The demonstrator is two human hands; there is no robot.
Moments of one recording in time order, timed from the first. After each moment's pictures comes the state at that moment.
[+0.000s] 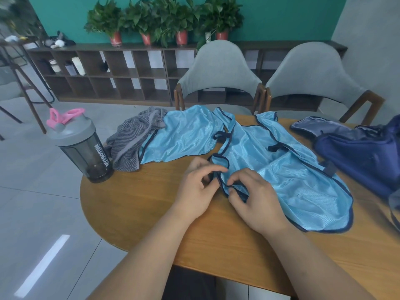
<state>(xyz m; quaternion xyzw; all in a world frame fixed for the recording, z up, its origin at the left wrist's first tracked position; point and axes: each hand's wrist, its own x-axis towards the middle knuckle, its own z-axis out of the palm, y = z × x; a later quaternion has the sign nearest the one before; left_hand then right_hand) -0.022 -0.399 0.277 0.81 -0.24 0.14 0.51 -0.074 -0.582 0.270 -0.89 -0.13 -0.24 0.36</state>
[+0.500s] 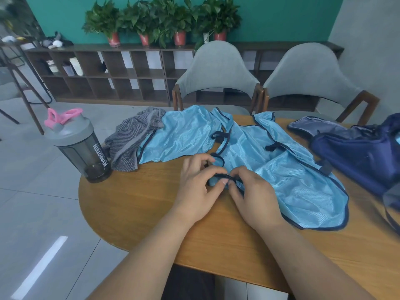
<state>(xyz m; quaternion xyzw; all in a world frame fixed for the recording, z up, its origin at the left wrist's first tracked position) -0.024 -0.401 0.272 0.86 -0.27 0.21 0.39 -0.069 -0.578 0.263 -0.92 -0.05 -0.26 0.30</state>
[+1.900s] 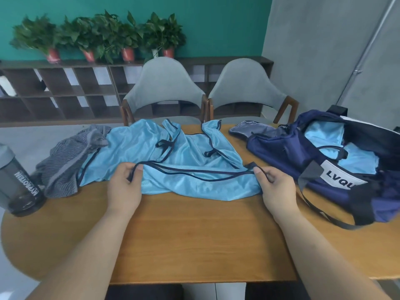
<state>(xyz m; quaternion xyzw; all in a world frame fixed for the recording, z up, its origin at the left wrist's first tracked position) 0.022 -0.392 0.265 0.81 -0.04 0.16 0.56 -0.118 -0.745 0.272 -0.79 0.21 -0.27 0.51</state>
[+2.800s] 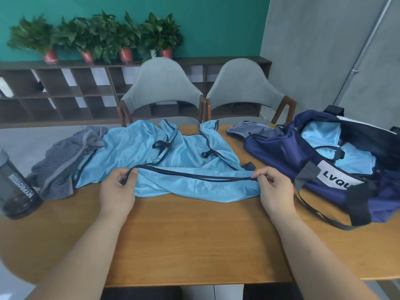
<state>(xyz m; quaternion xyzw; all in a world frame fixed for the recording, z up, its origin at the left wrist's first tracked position) 0.026 -0.384 0.258 0.79 0.00 0.14 0.59 -0.122 -0.741 0.277 -0.78 0.24 -0.28 0.50</state>
